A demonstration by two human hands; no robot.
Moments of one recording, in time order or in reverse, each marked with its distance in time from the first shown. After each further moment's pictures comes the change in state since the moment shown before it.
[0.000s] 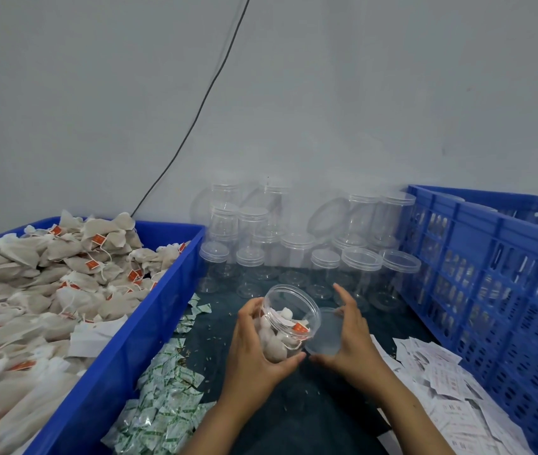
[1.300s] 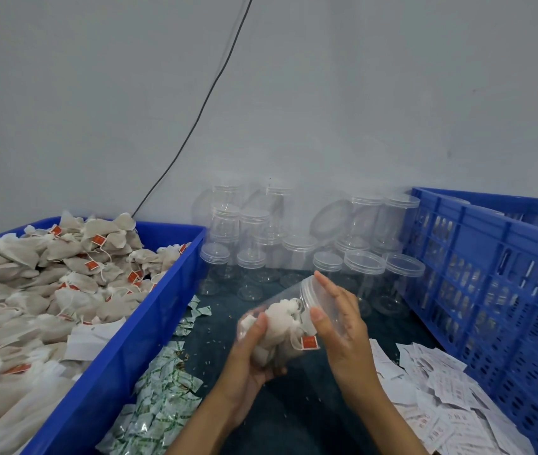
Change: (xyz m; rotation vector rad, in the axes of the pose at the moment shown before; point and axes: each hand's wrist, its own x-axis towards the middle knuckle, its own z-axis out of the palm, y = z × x) left_hand 0.005 0.027 -0.015 -0.814 -0.178 -0.571; right_hand -0.016 -0.070 0.002 0.621 0.183 -0.111
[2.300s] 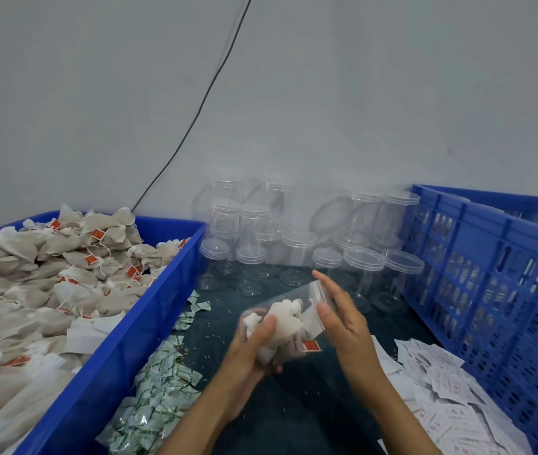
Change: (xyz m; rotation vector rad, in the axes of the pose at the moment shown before) left_hand 0.002 -0.002 -0.004 -0.014 -0.057 0.003; right_hand 0.003 0.006 -0.009 0.004 -0.078 0.044
